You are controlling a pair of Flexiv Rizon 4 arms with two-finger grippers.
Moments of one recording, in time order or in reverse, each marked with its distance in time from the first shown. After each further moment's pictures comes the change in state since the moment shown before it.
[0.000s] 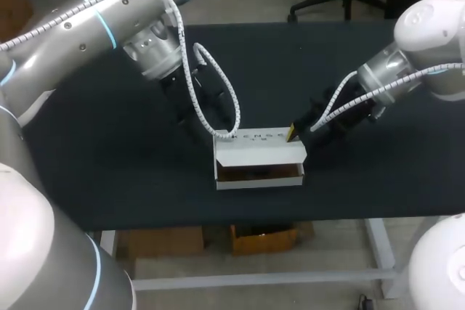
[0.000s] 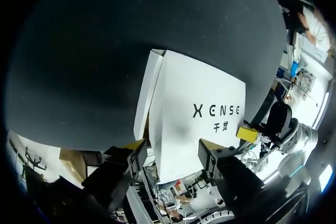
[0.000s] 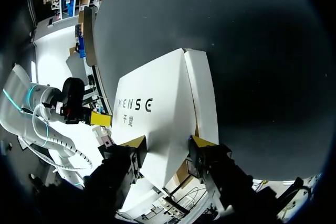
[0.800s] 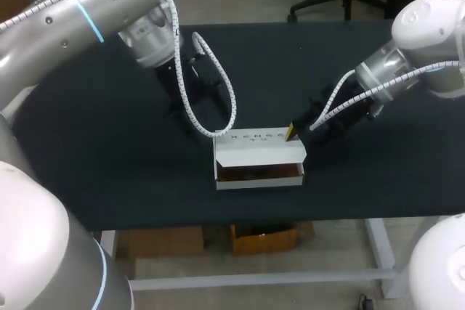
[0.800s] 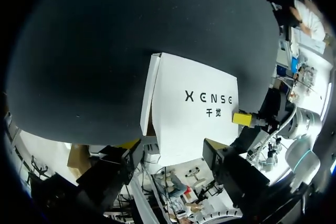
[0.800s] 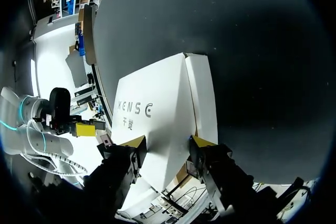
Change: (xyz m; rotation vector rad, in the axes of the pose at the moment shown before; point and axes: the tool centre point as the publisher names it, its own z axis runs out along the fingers) left arm 0.004 0.022 -0.031 0.090 -0.054 0.070; right arm 0.000 0.005 0.001 0.010 -0.005 -0.012
